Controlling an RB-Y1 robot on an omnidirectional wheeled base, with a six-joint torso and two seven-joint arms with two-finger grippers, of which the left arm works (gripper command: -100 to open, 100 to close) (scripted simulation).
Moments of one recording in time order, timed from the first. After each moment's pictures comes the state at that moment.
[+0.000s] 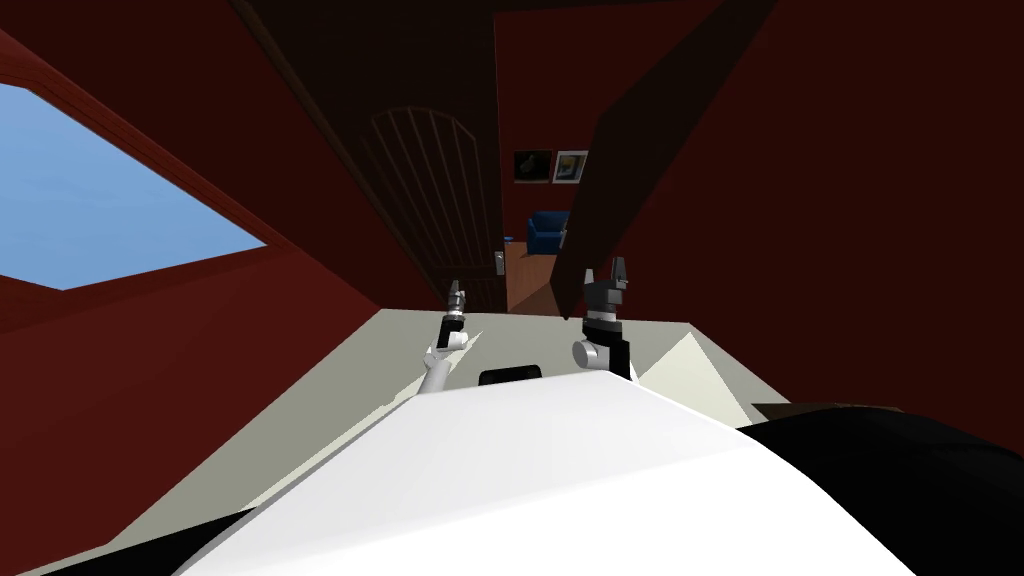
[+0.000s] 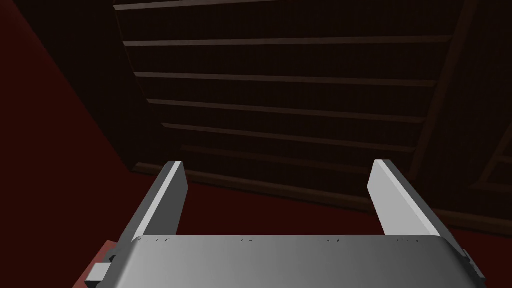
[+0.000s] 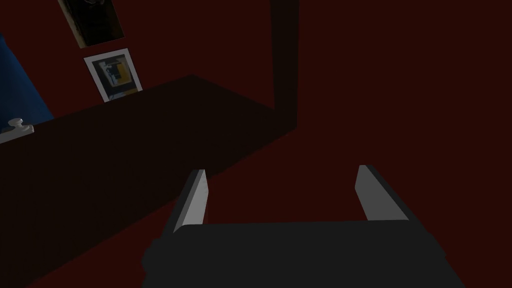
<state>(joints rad) -0.05 0.07 0.01 -1.37 0.07 -0.45 -0.06</state>
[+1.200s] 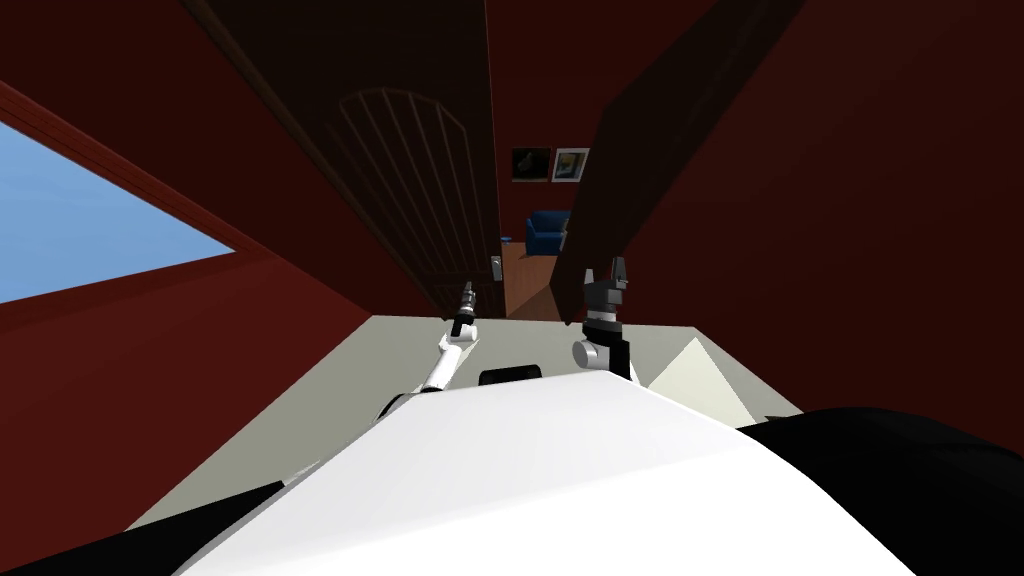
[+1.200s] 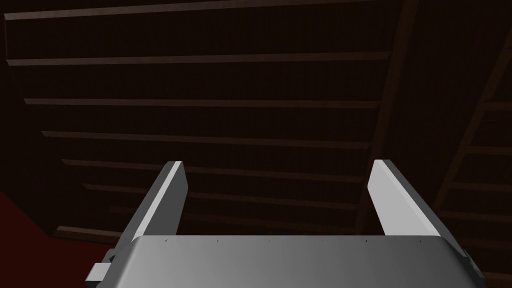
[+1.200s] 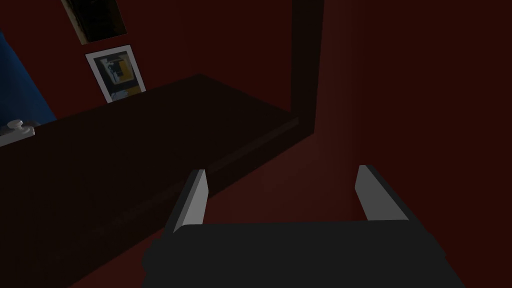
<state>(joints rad) -0.27 0.03 0.02 -1.02 0.06 -0.45 -0.06</state>
